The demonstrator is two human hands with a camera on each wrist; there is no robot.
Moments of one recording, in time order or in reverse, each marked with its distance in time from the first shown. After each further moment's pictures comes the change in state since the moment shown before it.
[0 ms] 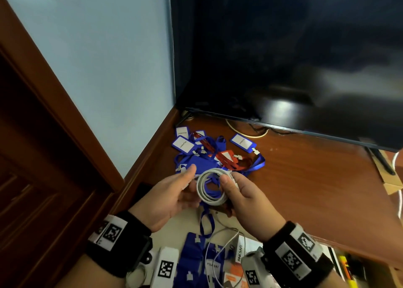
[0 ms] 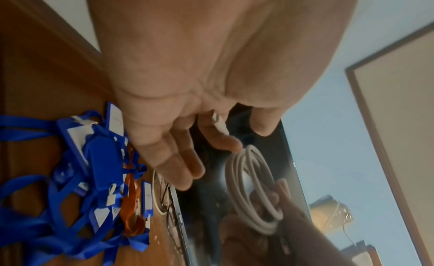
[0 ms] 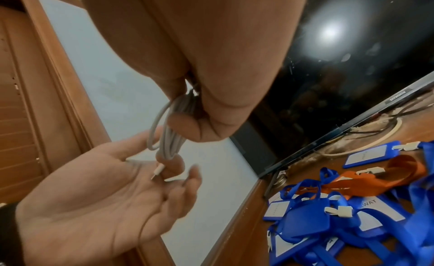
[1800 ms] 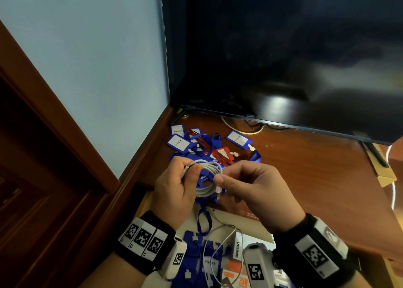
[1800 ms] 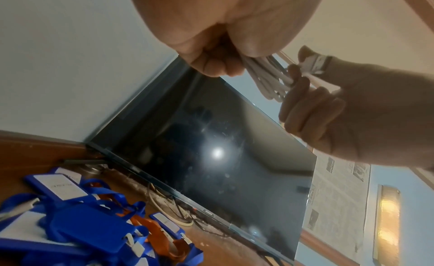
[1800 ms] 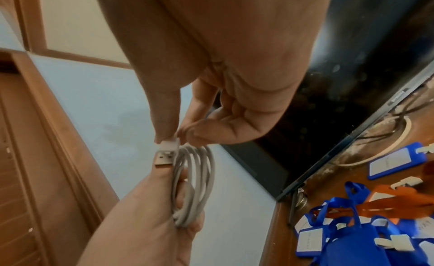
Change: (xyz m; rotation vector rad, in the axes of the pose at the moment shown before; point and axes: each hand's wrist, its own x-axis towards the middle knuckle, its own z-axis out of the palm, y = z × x) left_hand 0.016 -0.022 0.024 0.758 0.506 0.962; right_hand -0.011 -0.046 -0.024 0.120 0.075 -0.020
